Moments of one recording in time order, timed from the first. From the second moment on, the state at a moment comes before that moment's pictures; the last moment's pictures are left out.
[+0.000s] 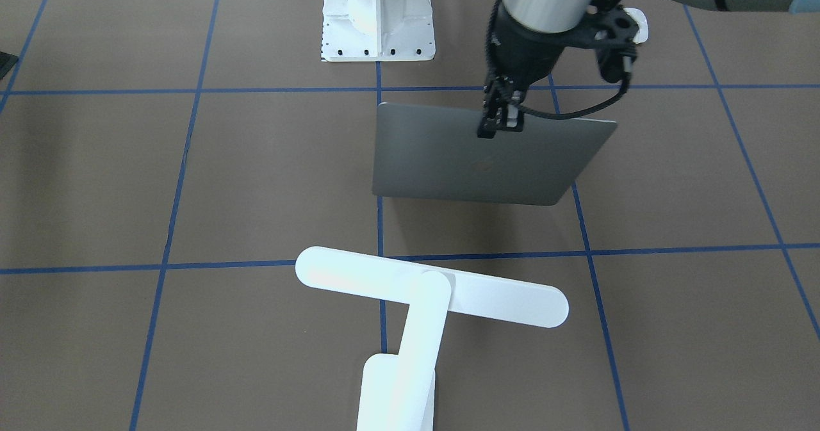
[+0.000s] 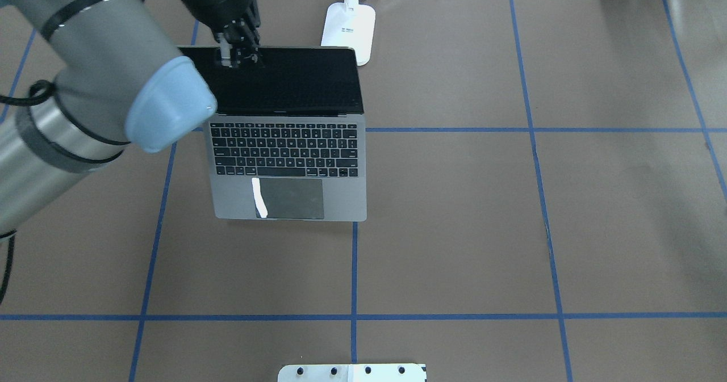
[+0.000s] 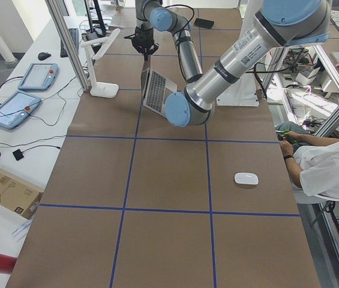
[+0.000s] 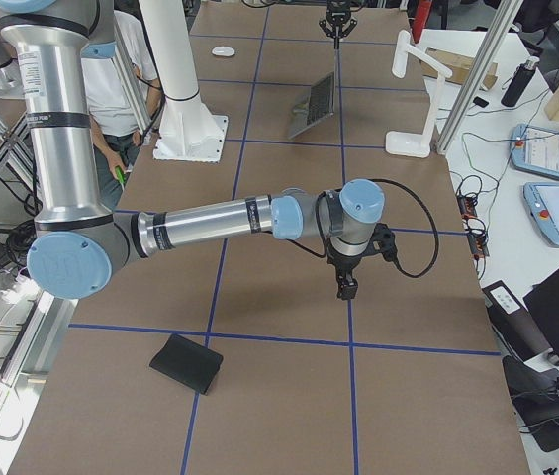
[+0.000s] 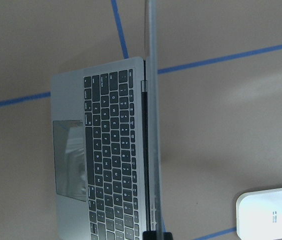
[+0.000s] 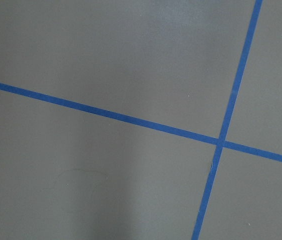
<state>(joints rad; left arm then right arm) -0.87 -2.53 -1.76 -1.13 -2.12 -2.46 1.45 -1.48 1.69 -1.68 2.35 -0.08</state>
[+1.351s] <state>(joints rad) -0.81 -2.60 -1.39 -1.47 -2.03 -2.53 1.45 -1.50 1.70 -1.68 2.35 -0.08</state>
